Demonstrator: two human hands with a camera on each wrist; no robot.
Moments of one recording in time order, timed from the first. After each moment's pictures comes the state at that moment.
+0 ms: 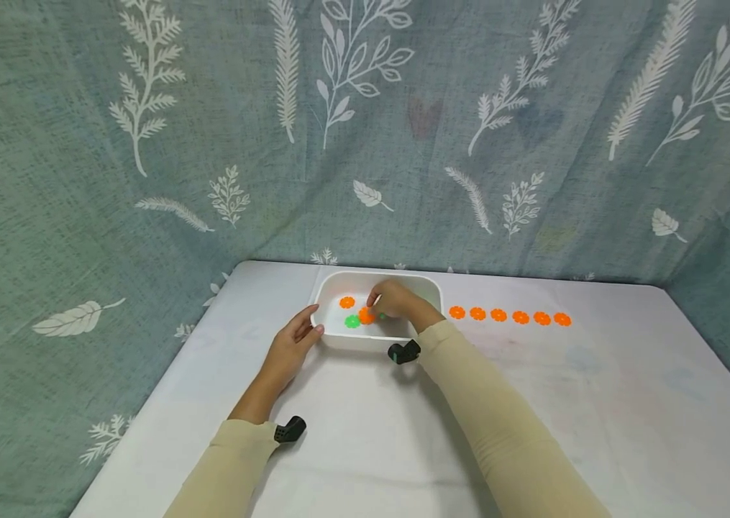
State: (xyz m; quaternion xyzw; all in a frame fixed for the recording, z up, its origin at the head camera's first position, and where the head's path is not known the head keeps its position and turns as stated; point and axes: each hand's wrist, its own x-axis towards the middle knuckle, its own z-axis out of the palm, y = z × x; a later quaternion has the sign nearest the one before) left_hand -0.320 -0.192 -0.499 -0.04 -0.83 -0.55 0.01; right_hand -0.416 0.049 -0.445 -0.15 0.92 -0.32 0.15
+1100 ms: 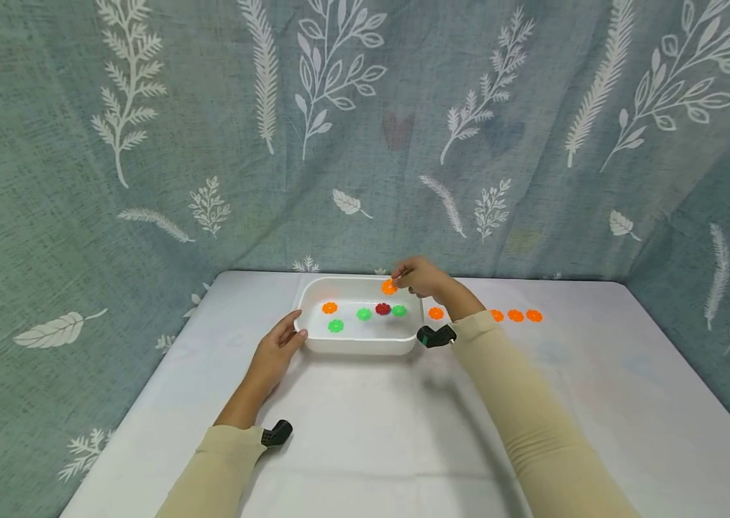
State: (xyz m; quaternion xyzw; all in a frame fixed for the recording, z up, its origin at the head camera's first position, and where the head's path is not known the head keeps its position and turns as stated) left_hand -0.319 -0.190 -0.496 -0.06 -0.82 -0.57 0.01; right_hand -0.399 0.139 -0.383 -0.06 0.85 -0.49 0.17
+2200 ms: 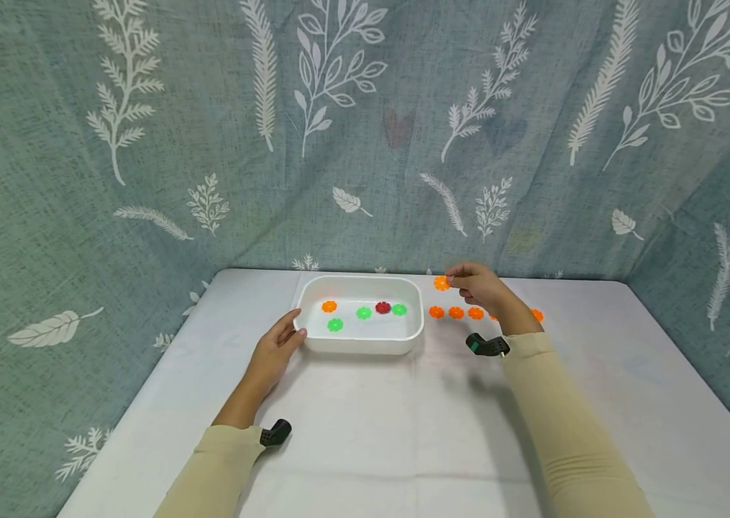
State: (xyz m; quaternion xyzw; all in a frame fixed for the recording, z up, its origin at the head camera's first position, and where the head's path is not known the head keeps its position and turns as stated) left_hand -0.318 -0.191 -0.498 -0.06 -0.81 -0.58 0.01; right_hand -0.375 0.237 -0.406 -0.01 0.79 -0.61 0.12
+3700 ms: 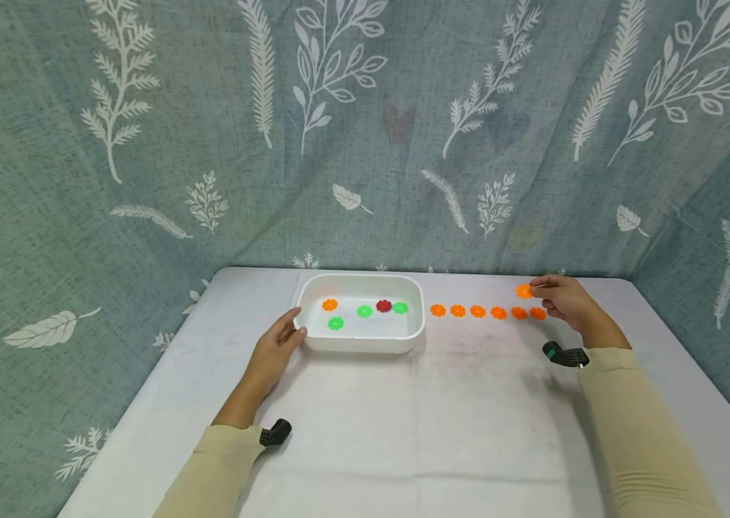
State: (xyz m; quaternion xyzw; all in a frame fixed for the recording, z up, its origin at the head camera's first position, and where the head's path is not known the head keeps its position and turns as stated) left_hand -0.318 -0.189 -0.497 -0.06 -0.82 -0.57 0.01; right_hand -0.339 0.373 -0.423 0.07 0.83 -0.55 0.08
